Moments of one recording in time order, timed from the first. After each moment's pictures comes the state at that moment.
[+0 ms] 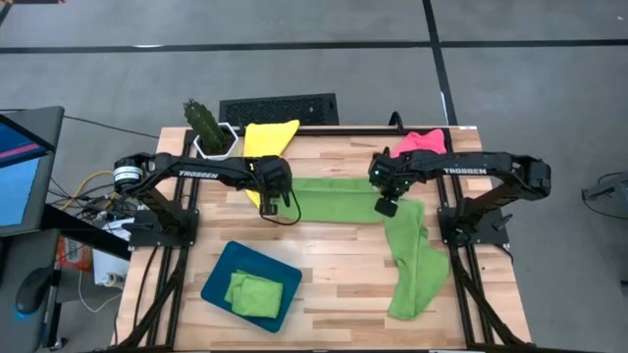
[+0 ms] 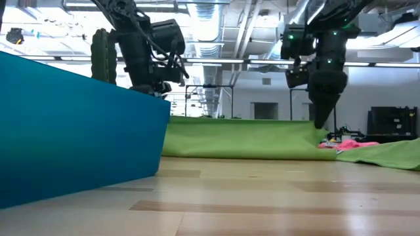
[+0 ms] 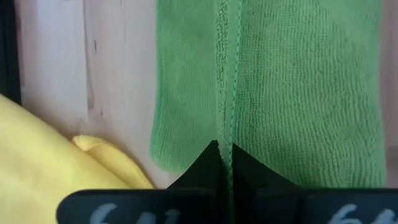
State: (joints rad) left arm 0.27 1.59 0.97 -0.56 -0.18 0.35; right arm -0.34 1.39 0.86 -0.84 0.01 0.03
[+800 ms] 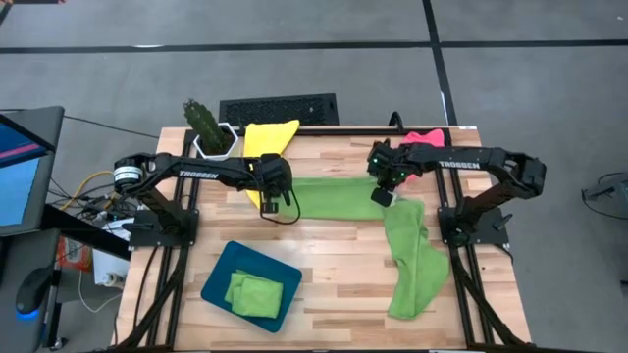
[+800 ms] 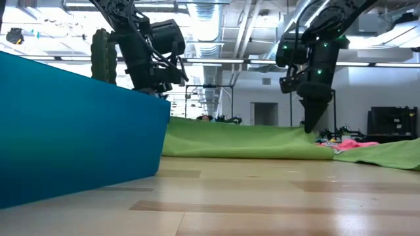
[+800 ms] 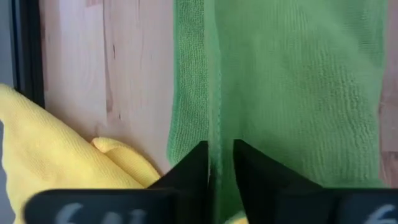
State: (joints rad) left arm 0.27 1.59 0.96 -0.51 -0.23 0.38; right arm -0.44 1.45 0.86 -0.74 0.03 -0.03
